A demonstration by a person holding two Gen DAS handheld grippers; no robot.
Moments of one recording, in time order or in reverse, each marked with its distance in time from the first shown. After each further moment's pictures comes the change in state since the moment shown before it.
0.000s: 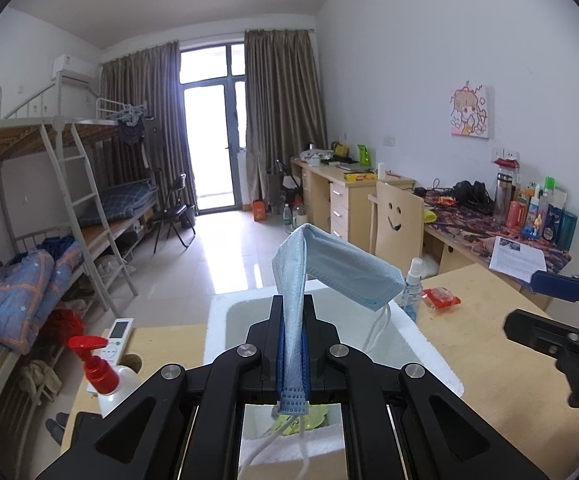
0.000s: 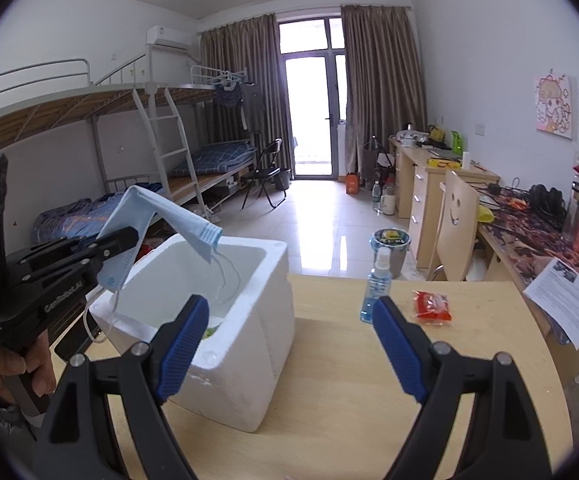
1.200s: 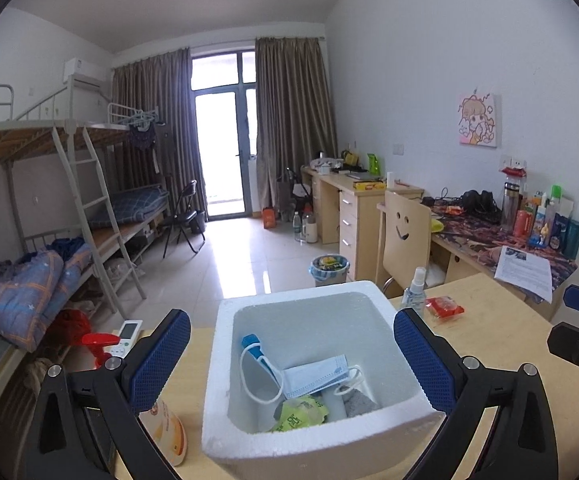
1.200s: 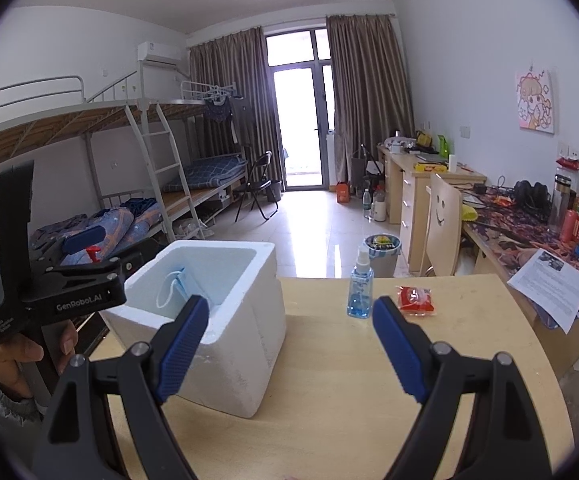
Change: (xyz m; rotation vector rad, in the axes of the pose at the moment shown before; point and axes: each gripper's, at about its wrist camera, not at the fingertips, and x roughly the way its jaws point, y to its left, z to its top) left arm -0.018 0.001 0.001 -0.015 -0.037 0.041; right arm -0.033 -0.006 -0.011 0.038 -0.047 -0.021
